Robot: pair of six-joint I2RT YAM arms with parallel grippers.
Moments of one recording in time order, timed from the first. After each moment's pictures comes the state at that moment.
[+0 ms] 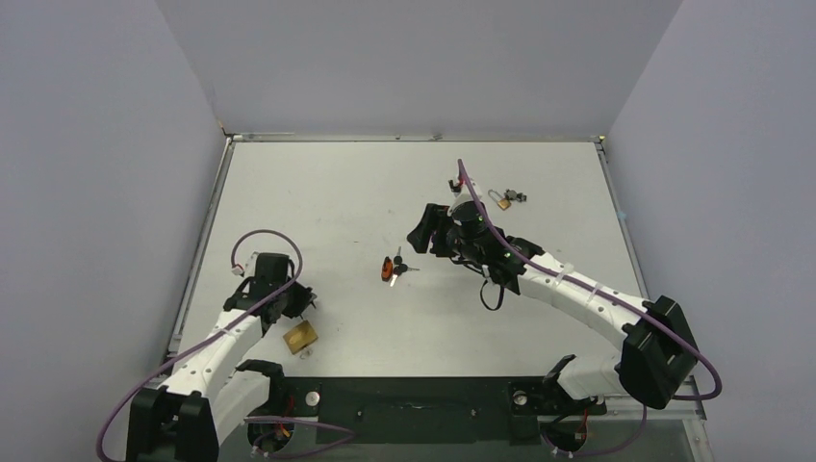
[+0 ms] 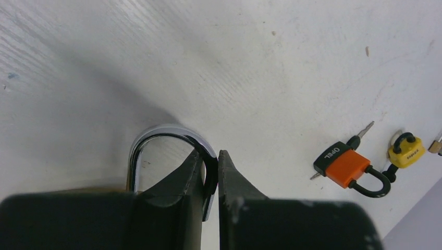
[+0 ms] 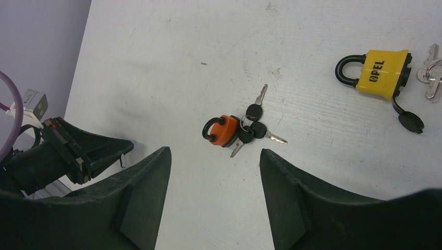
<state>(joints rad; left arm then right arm) -0.17 0.97 0.41 -0.44 -0.08 -1.12 0.74 1.34 0.95 -0.13 0.07 0.66</state>
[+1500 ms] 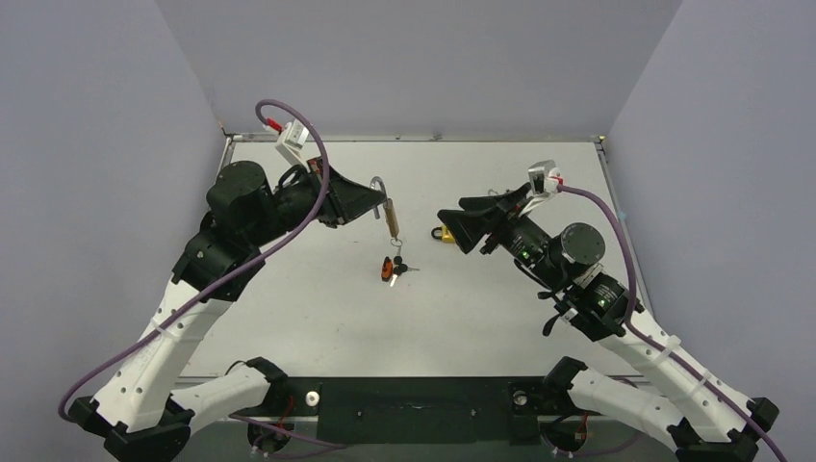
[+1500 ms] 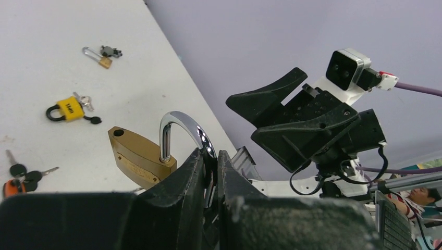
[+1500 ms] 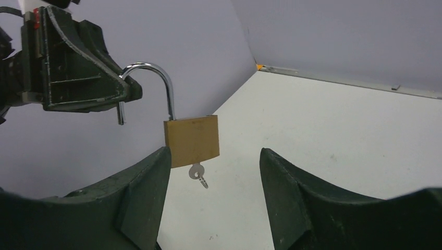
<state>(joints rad) -0.55 1.00 1.36 -0.42 0.37 -0.80 0.76 0.84 0.96 -0.02 -0.03 0.46</state>
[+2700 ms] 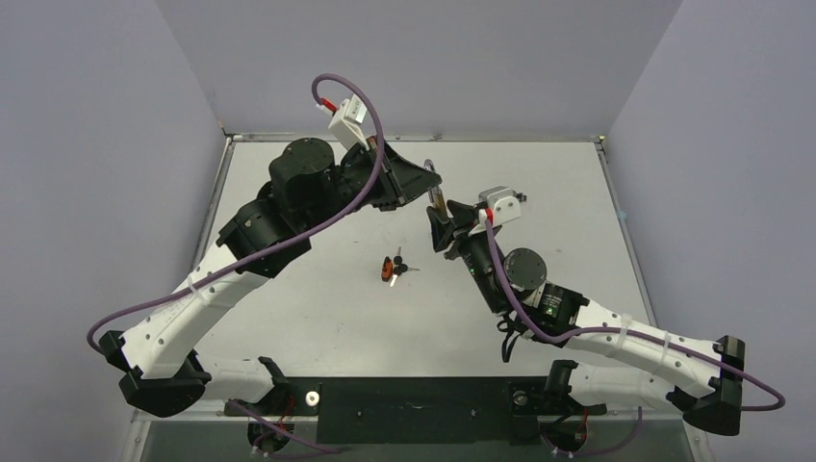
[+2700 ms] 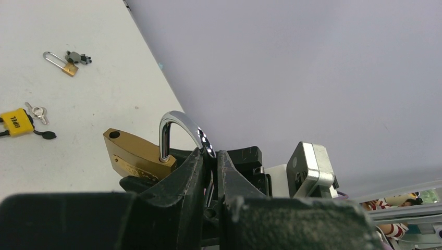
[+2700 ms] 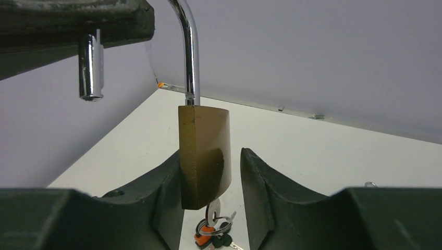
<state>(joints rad) -0.89 1.28 1.68 -0.46 0.02 -0.89 1.13 0.98 0.90 0.26 0.66 0.01</state>
